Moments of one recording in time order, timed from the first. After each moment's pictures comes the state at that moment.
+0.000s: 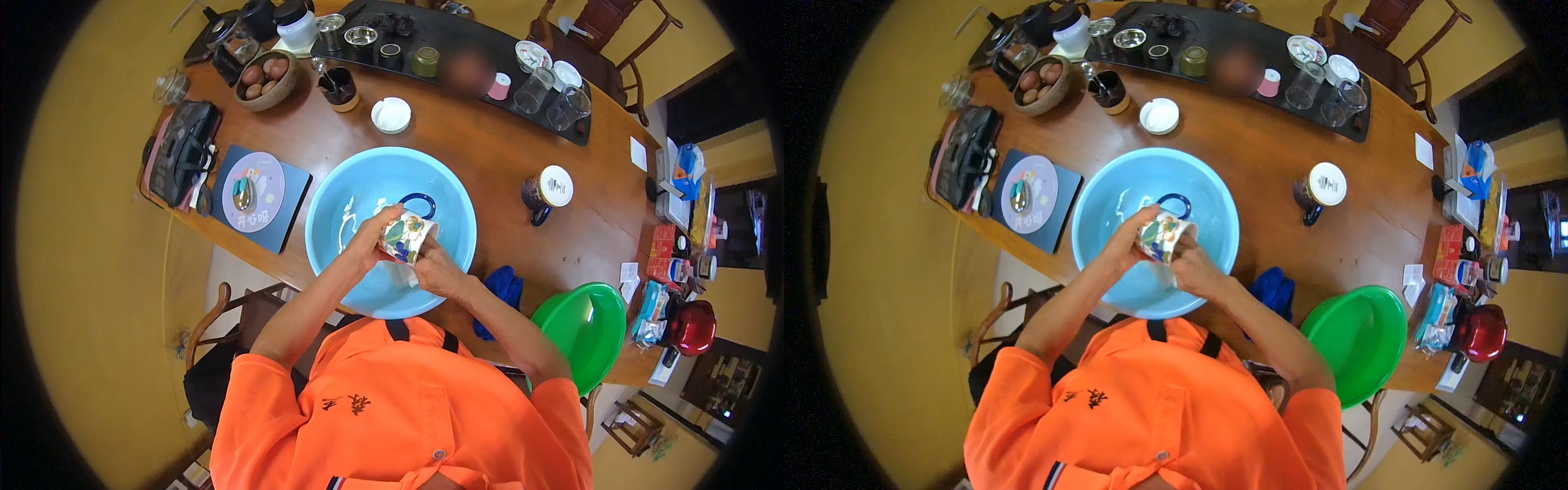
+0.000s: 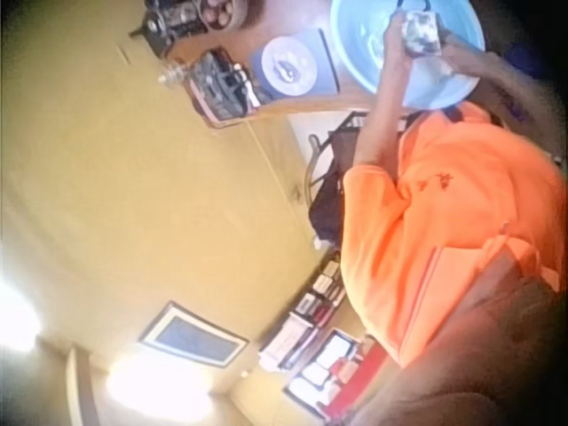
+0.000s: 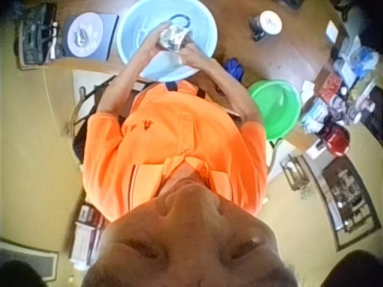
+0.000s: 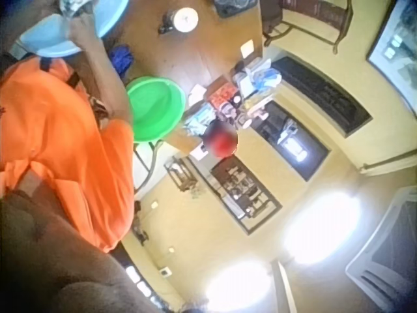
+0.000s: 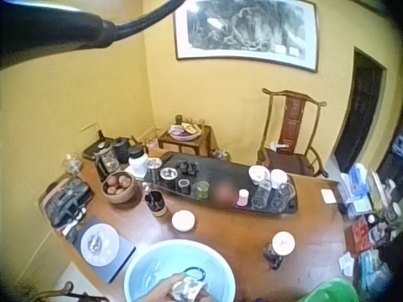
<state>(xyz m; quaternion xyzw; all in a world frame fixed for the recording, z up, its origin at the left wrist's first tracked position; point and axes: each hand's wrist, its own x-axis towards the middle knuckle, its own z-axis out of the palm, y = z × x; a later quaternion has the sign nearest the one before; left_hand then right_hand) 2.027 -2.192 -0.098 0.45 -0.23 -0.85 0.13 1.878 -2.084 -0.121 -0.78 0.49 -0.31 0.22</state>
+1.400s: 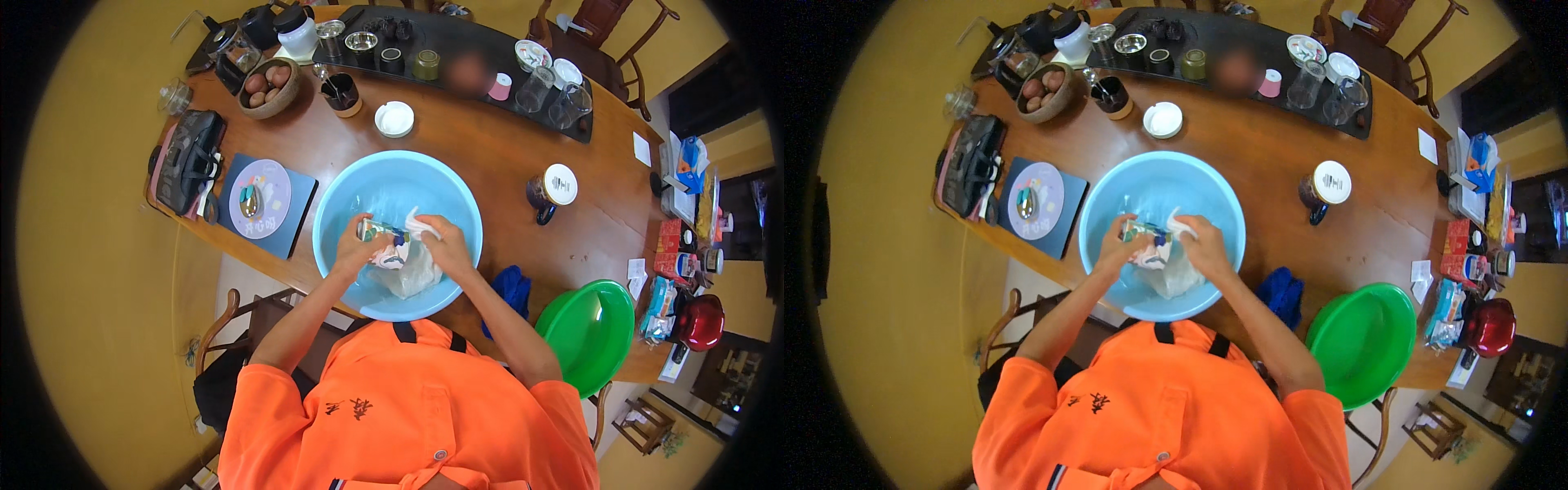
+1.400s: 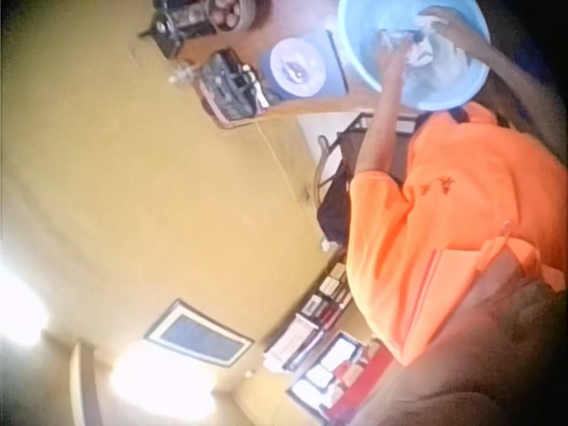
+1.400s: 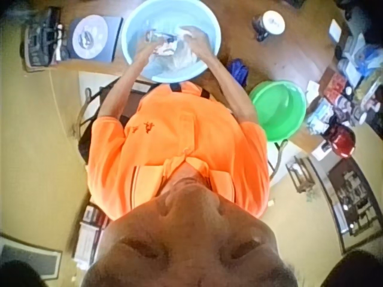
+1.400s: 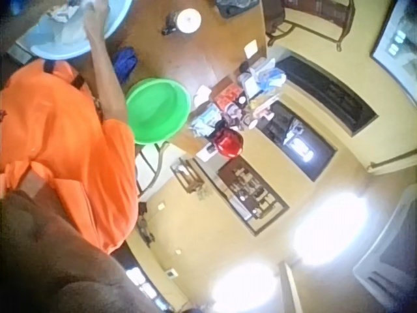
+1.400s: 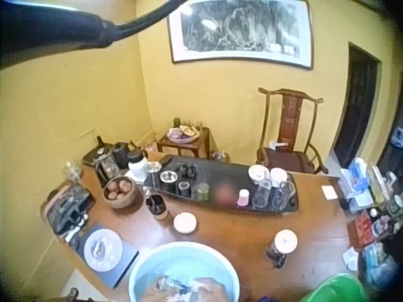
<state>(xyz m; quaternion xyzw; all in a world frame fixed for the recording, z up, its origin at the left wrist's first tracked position) 2.066 -2.184 -0.107 0.56 -0.49 -0.63 0.21 1.879 -2.108 -0.114 -0.44 0.64 -0.46 0.43</state>
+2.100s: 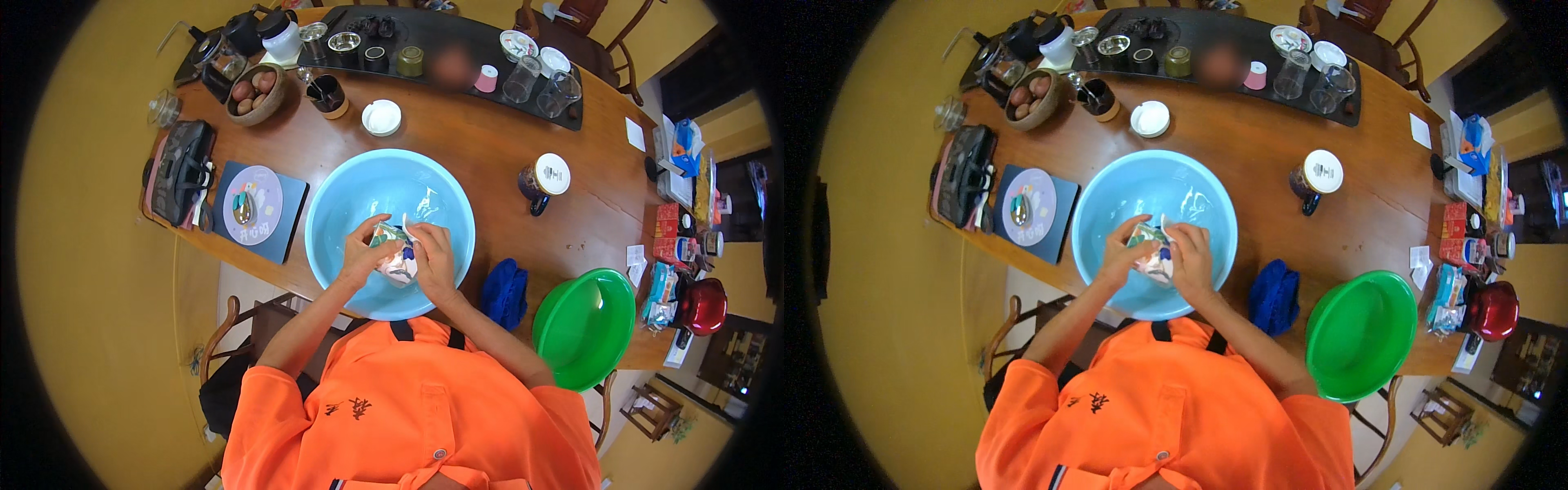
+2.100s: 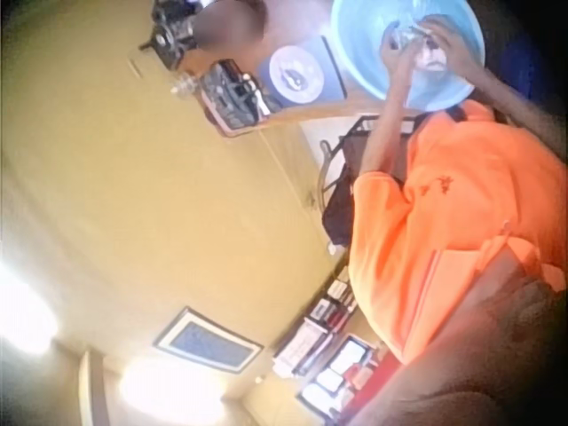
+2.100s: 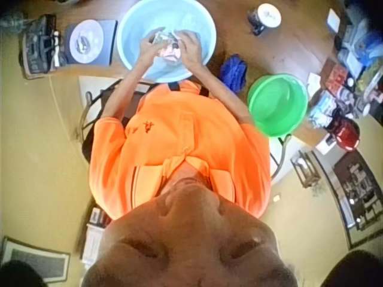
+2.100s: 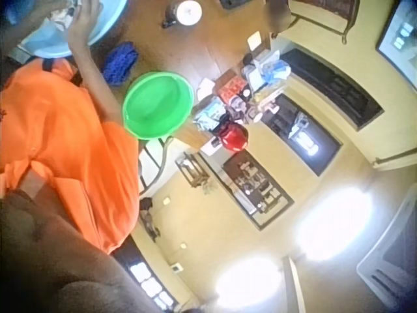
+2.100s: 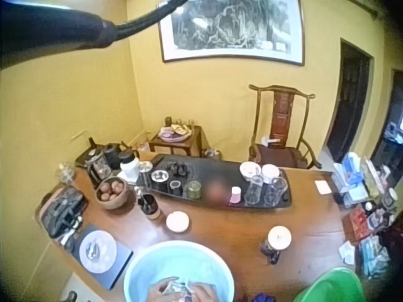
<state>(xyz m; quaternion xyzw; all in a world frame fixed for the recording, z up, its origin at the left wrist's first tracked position) 2.041 -2.166 -0.083 0.45 -0.50 -0.69 0.26 1.908 -2.080 -0.102 -0.51 0.65 -0.53 0.20</state>
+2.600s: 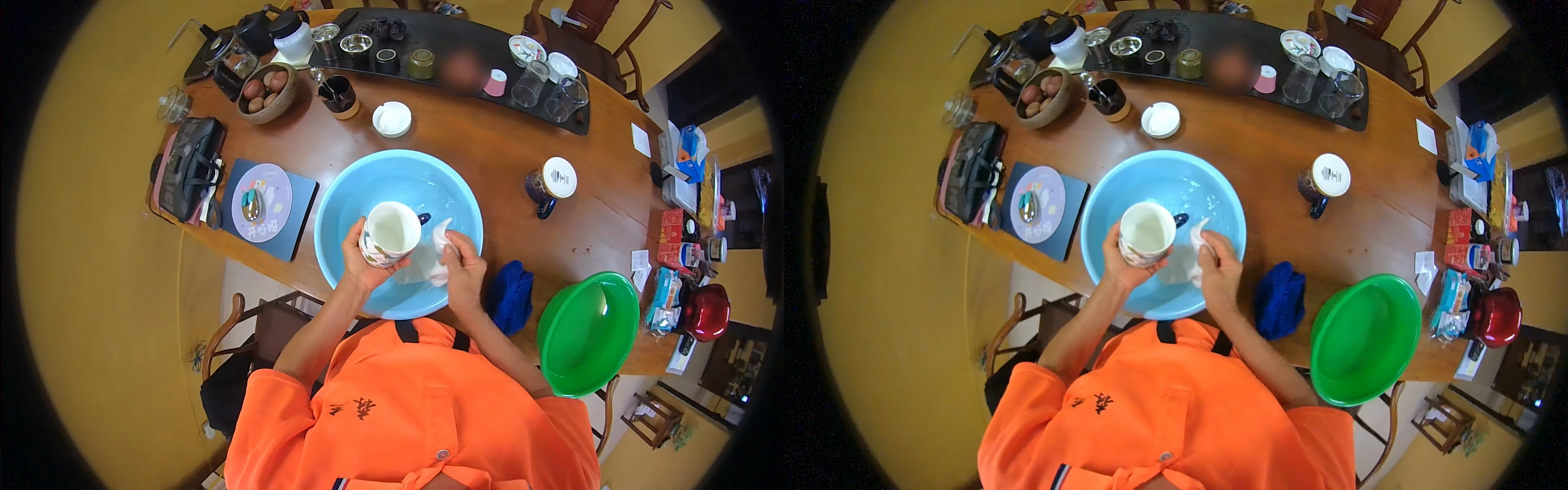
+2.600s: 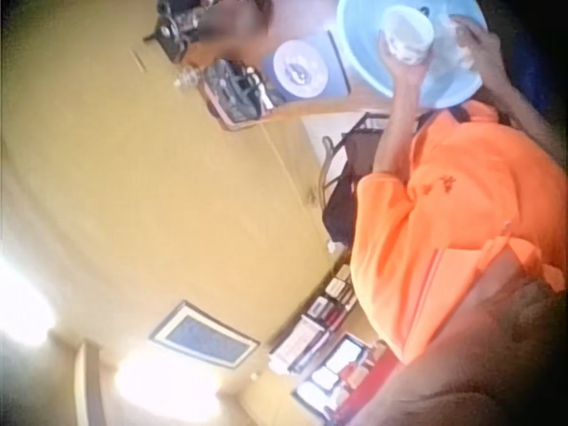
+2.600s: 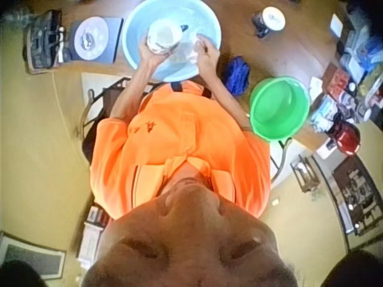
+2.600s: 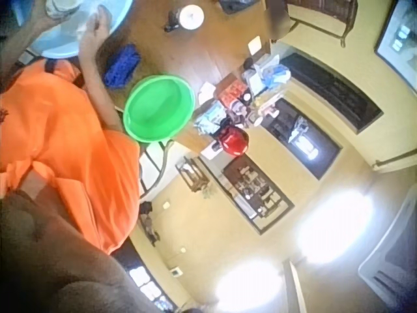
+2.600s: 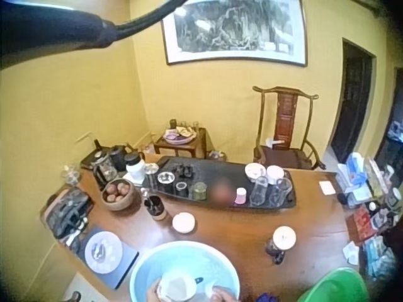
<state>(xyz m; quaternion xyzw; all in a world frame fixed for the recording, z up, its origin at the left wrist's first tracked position) 2.054 -2.169 -0.092 0.35 0.00 -0.90 0.26 1.904 -2.052 -0.098 -0.24 0.62 -0.65 0.37</state>
